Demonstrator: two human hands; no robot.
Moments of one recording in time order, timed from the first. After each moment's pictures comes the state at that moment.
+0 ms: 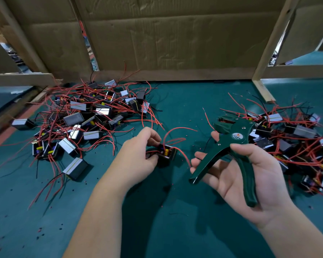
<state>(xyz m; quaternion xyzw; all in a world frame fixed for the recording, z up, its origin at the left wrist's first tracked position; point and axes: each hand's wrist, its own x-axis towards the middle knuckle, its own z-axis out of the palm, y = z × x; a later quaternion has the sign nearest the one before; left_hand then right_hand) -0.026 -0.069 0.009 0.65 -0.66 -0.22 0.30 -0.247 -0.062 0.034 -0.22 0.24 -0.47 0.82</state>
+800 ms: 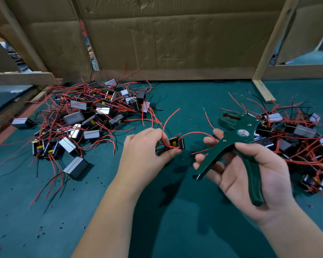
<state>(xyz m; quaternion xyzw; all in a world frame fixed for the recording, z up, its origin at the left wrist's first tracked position) -0.046 -0.070 0.010 0.63 -0.69 -0.06 0.35 -0.248 -0.061 0.034 -0.26 0.23 -0.50 0.80</state>
